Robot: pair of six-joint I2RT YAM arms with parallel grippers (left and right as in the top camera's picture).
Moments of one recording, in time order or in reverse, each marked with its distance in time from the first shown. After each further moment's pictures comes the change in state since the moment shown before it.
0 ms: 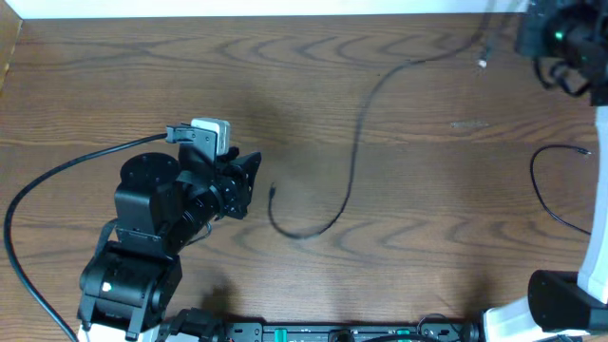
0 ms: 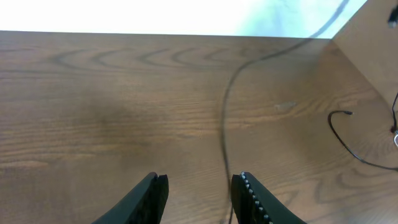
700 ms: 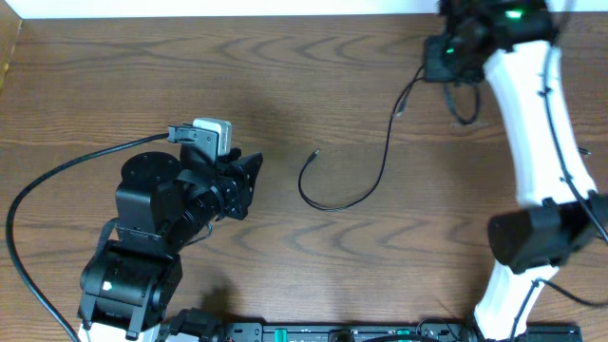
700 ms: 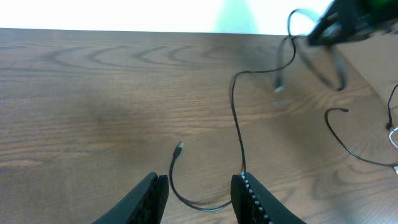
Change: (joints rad) left arm 0.000 0.002 0.000 -0.006 0.015 0.000; right arm 0.238 0.333 0.006 -0.146 -0.005 0.101
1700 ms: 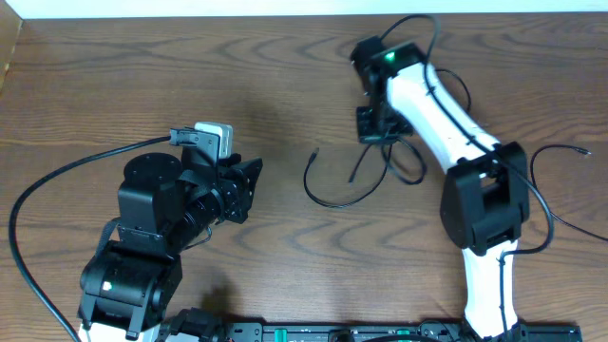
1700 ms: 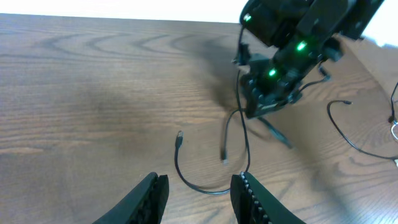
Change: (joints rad) left arm 0.000 0.000 0.000 -0.040 0.000 0.000; right arm 0.225 0.193 -0.262 0.032 -0.010 0.212
